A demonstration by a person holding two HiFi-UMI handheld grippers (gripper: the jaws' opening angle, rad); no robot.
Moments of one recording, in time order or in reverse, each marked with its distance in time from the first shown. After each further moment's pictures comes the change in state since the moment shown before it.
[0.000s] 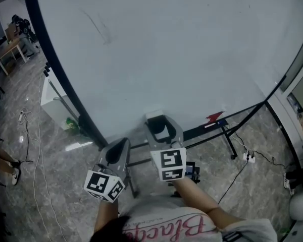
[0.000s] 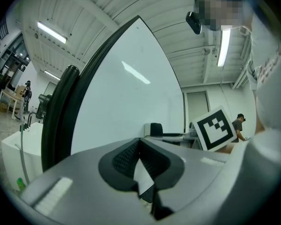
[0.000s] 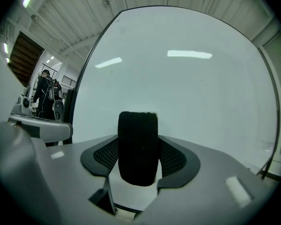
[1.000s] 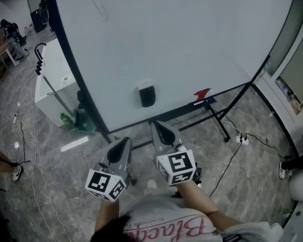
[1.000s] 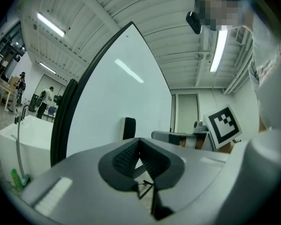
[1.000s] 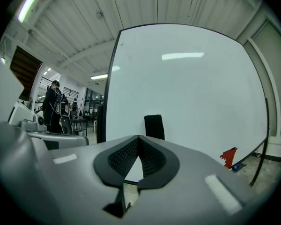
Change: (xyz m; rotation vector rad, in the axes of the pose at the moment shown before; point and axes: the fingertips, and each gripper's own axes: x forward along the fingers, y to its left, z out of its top) left arm -0.060 -0.061 -0.015 -0.038 0.029 -0.098; right arm -0.106 0.030 -0.010 0.109 -0.046 0.021
